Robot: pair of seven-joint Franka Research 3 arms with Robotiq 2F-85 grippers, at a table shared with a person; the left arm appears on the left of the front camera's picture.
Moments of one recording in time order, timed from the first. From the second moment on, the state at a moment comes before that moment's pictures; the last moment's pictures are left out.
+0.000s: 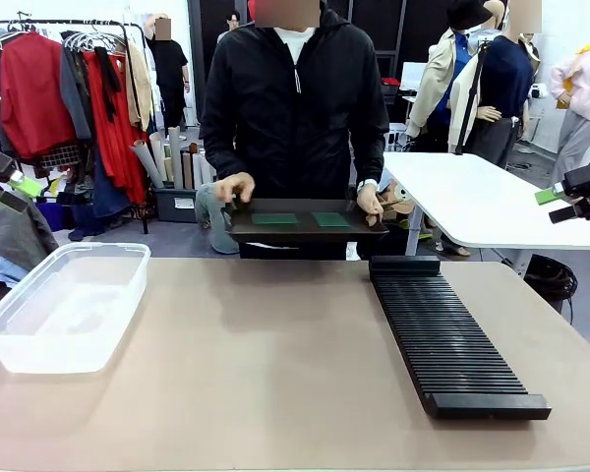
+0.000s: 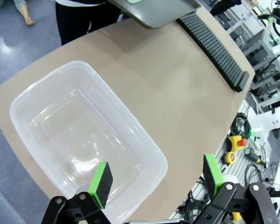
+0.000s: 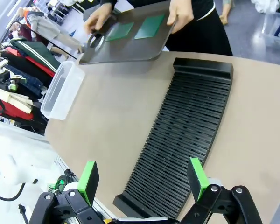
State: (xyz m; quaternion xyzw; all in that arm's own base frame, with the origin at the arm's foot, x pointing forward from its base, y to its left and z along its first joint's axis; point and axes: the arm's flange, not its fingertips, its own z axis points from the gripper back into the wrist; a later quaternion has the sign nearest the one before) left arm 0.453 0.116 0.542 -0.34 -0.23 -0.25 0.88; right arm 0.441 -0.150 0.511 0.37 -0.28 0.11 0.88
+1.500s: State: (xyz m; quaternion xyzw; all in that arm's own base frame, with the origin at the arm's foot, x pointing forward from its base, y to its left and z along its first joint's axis) left arm 0.462 0.138 0.518 -0.45 -0.20 -0.20 0.85; right arm 0.435 -0.155 0.515 0.49 -0.21 0.13 0.84
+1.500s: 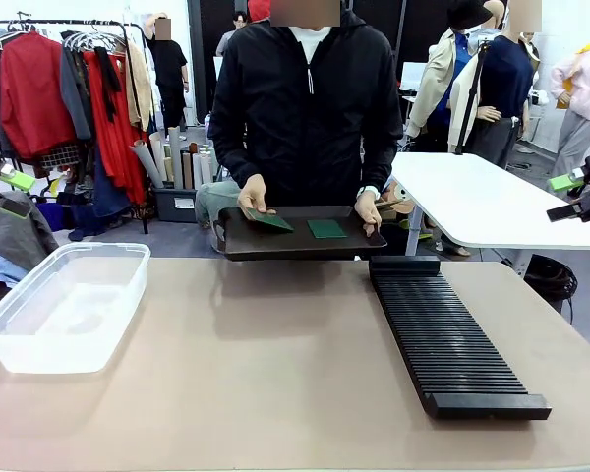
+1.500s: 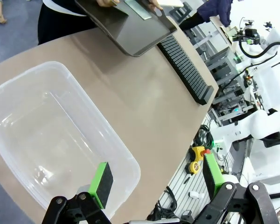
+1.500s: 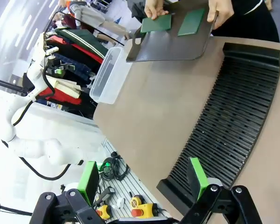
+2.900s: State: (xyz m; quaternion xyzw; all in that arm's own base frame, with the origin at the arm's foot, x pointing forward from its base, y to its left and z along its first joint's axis) left arm 0.462 0.137 0.518 -0.45 -0.20 -0.20 0.85; right arm 0.435 -0.156 0.515 0.49 -0.21 0.13 0.84
